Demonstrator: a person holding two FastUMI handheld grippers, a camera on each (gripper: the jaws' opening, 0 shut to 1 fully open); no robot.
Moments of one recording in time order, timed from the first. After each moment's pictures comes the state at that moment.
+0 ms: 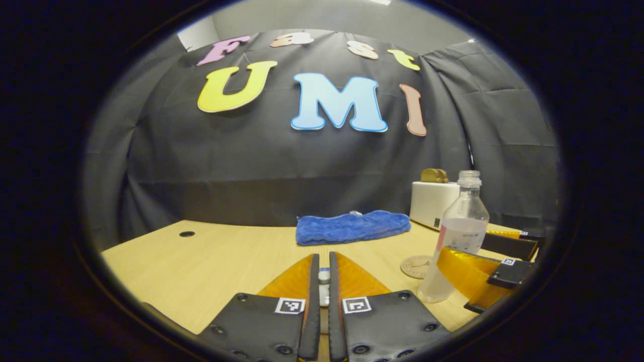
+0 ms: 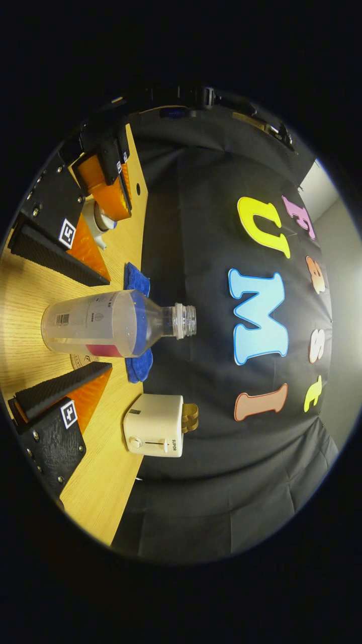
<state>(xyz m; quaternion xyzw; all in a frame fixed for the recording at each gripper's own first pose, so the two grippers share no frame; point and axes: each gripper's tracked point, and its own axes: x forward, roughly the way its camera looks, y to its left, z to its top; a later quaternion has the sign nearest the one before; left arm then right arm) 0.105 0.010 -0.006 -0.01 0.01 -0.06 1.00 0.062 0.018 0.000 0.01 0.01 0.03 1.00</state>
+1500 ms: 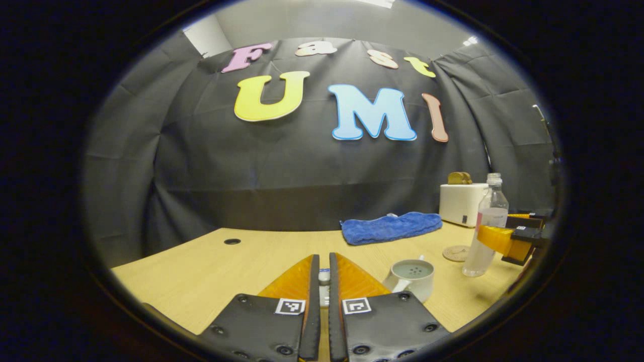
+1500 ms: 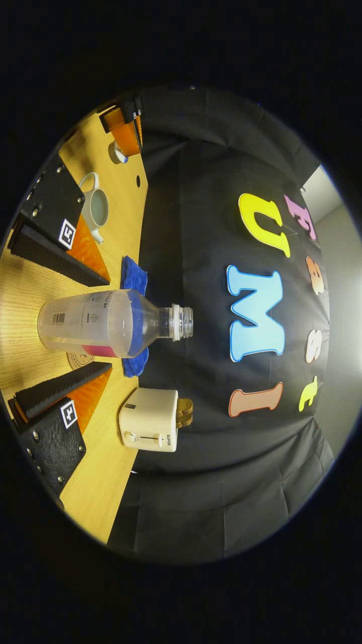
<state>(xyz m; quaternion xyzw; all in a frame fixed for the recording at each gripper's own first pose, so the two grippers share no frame) 0.072 0.134 -0.008 0.00 0.00 -0.01 1.00 0.065 0.015 0.000 0.00 0.00 0.01 1.00</state>
